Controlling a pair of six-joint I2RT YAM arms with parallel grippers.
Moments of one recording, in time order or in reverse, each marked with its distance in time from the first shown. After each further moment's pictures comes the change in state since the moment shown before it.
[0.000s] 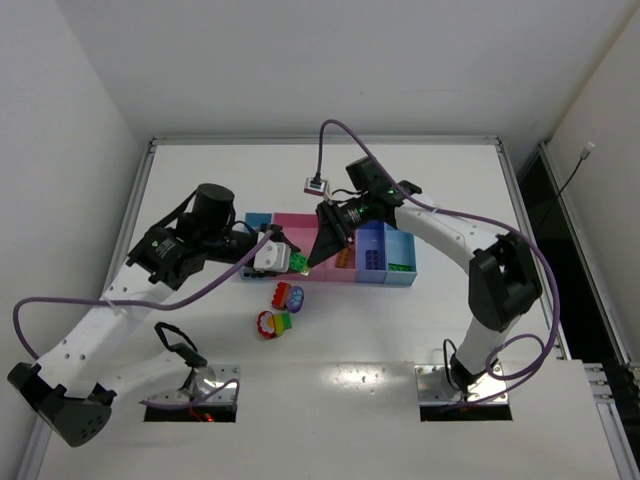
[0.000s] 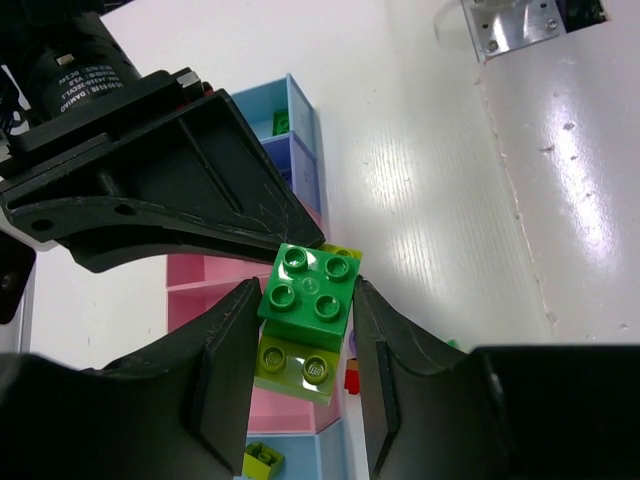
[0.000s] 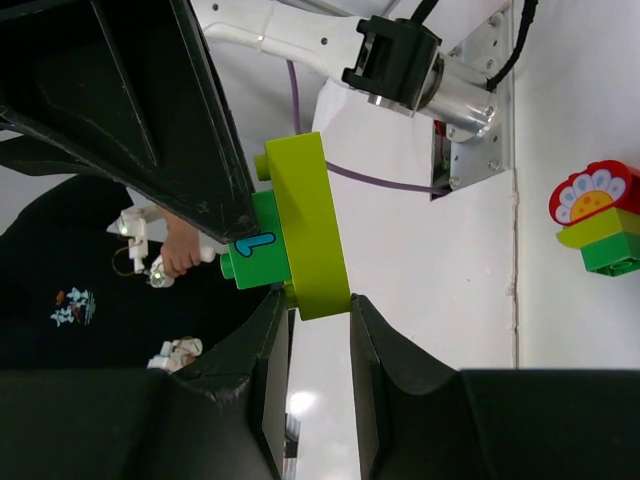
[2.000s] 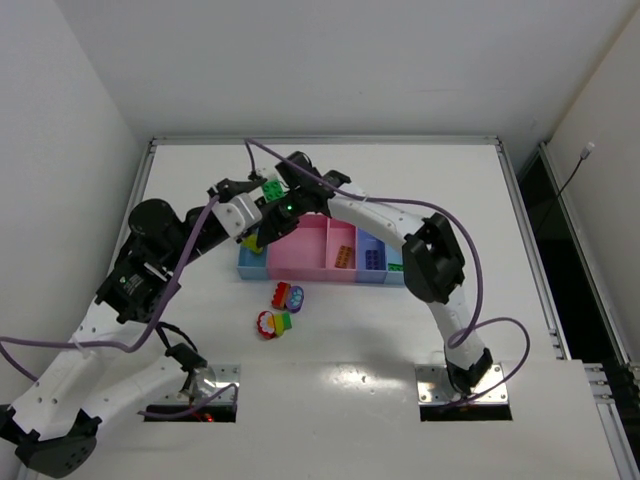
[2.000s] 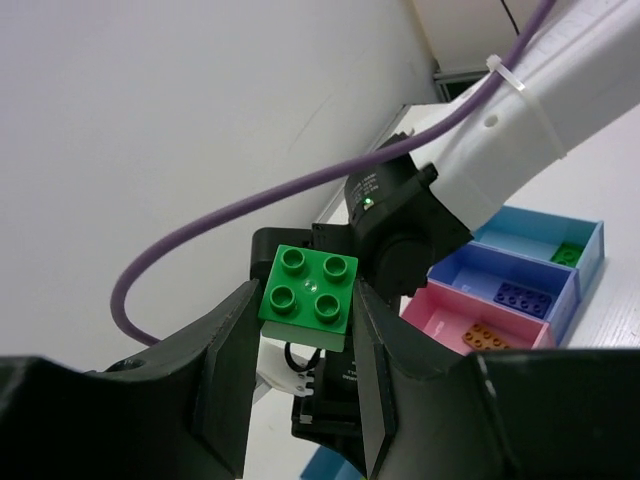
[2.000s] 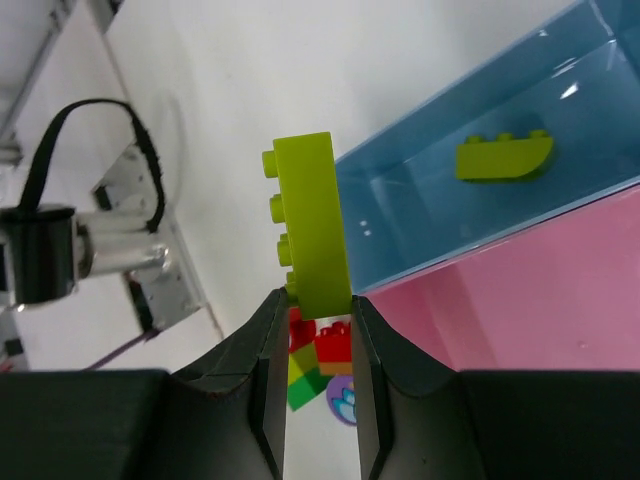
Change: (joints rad) left arm -0.019 -0.216 -0.090 0.593 -0.518 -0.414; right arm 0.187 0.435 0.561 -0.115 0.789 -0.093
